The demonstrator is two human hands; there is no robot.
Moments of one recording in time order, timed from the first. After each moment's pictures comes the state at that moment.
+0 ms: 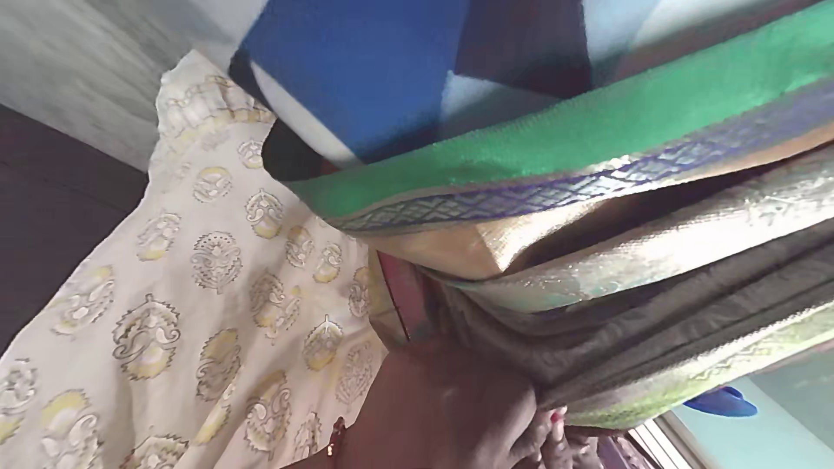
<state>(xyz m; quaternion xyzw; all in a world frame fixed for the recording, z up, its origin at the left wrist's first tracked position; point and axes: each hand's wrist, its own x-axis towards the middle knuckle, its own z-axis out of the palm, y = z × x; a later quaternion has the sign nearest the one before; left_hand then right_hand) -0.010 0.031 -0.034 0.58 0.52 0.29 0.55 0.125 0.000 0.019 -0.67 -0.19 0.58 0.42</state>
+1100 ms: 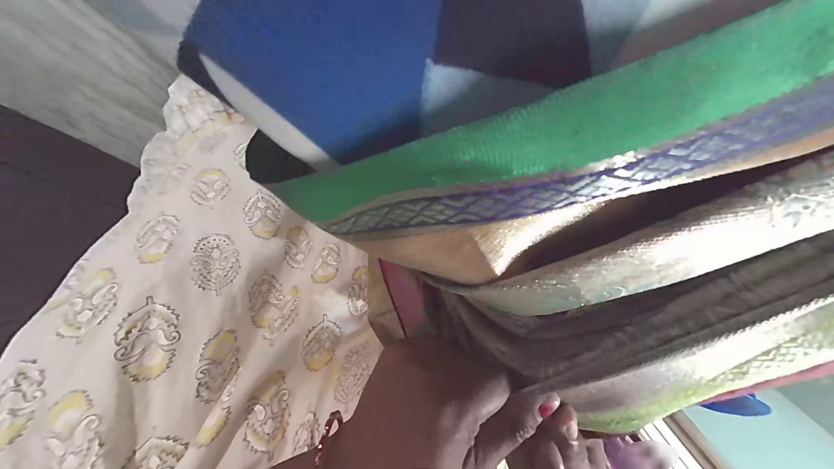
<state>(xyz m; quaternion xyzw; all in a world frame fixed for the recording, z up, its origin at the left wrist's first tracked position) -0.008 0.024 -0.041 0.50 0.53 0.32 0.61 0.151 0.003 0.015 -0.58 -0.14 0.71 0.37</state>
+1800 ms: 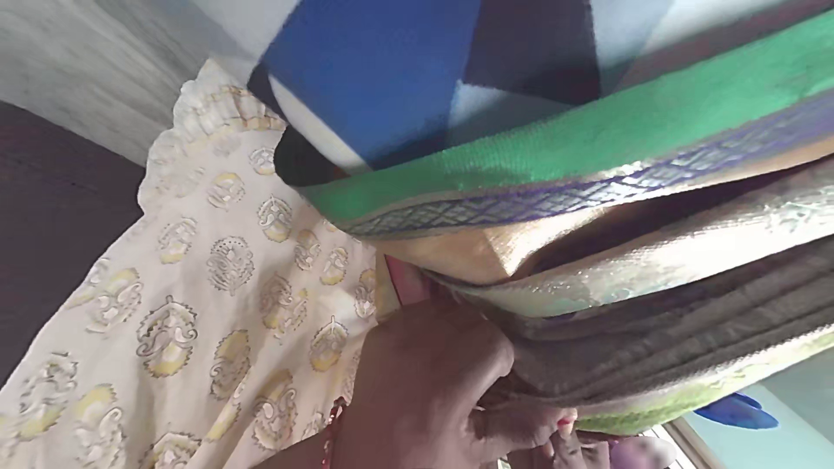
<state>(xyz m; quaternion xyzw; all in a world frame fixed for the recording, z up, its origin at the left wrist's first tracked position) -0.010 0.029 -0.051 0.50 0.59 0.35 0.52 0.158 0.001 0.014 -0.57 -0.23 0.71 0.34</state>
